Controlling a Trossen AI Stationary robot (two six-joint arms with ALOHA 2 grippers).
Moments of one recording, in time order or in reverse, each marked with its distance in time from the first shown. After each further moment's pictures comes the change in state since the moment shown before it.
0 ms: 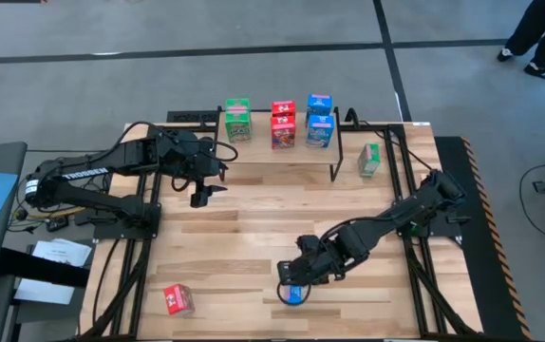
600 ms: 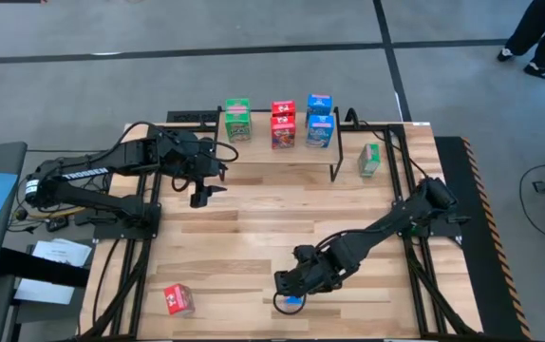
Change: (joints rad) left arm 0.000 0.001 0.000 -0.009 0.000 0.000; right arm 0.026 0.088 0.000 0.026 -0.027 0.043
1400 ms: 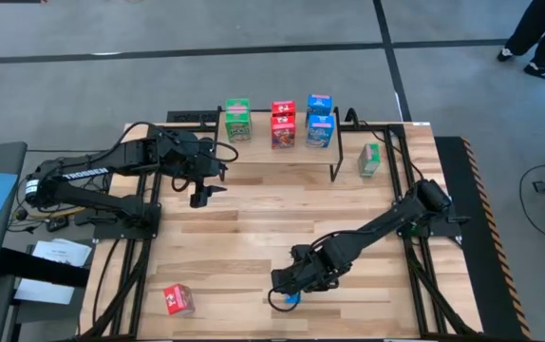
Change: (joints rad) left arm 0.000 0.000 0.000 -0.001 0.000 0.000; right arm -0.025 0.045 -0.001 0.015 -0.029 0.010
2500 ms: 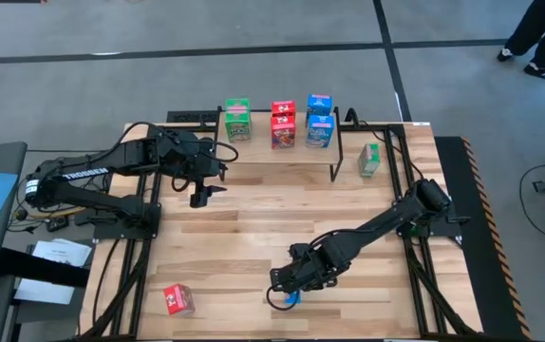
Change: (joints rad) left arm 0.000 0.000 0.000 0.000 0.000 0.000; right arm -0.007 0.000 0.000 0.009 0.005 -0.035
